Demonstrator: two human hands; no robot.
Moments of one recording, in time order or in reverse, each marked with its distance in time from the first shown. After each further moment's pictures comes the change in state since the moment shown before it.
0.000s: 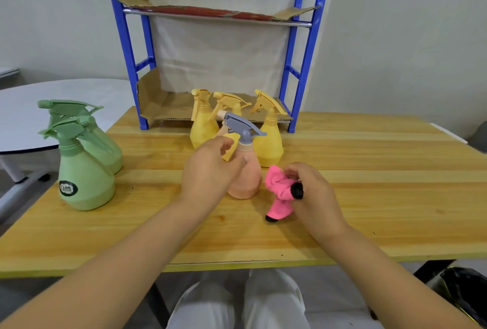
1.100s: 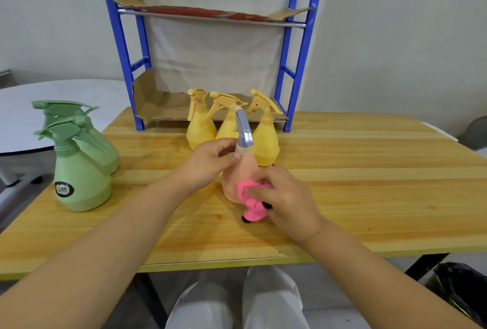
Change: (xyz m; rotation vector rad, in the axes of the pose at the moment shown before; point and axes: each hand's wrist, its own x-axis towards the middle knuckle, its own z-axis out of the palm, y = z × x) left_hand 0.022 -0.010 -0.011 -0.459 -0.521 0.063; right_hand 0.002 -0.015 0.020 -0.179 0.026 -0.590
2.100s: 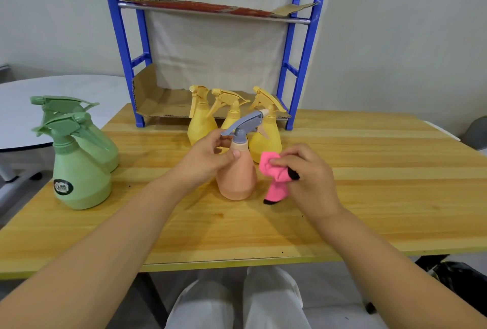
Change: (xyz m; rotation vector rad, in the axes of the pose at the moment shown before) left_hand 0.004 -0.011 -0.006 -0.077 0.087 0.019; right_hand 0.013 0.018 -0.017 0.184 0.186 0.339
